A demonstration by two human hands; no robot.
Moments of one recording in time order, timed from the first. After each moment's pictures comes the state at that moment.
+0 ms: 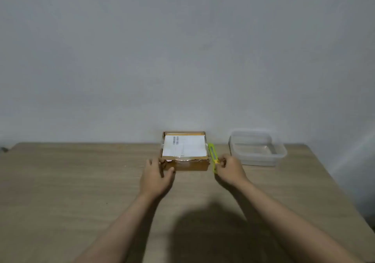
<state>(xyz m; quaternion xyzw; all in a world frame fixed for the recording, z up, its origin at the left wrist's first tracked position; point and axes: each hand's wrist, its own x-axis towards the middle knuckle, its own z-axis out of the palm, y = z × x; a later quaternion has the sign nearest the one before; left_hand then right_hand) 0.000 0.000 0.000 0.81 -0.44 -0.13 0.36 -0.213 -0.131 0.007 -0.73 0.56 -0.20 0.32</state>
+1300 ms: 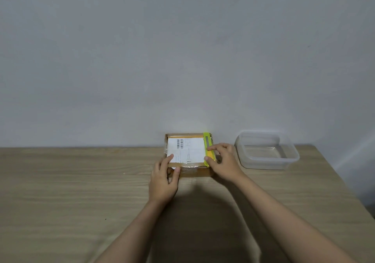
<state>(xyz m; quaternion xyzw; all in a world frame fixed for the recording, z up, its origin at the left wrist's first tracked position) 0.016 -0.027 -0.035 0.74 -0.47 -0.14 0.46 -0.164 -0.148 0.010 -0.76 0.47 -0.27 0.36</state>
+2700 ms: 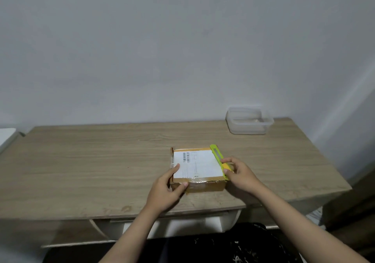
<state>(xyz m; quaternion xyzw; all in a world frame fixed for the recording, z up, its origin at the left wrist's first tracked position) -0.037 0.150 -0.019 0.69 -0.49 -0.29 0.44 -0.269 0.034 0.024 -0.69 0.50 -0.24 0.46</state>
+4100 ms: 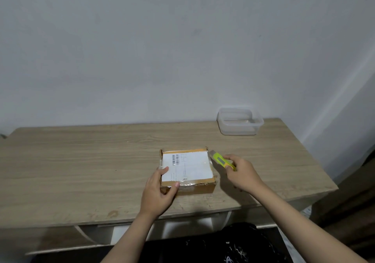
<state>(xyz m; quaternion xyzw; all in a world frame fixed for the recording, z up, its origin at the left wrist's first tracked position) -0.051 0.142 -0.037 0.71 -0.51 -0.14 0.46 -0.286 0.035 0.065 -0.75 0.56 -0.18 0.31</state>
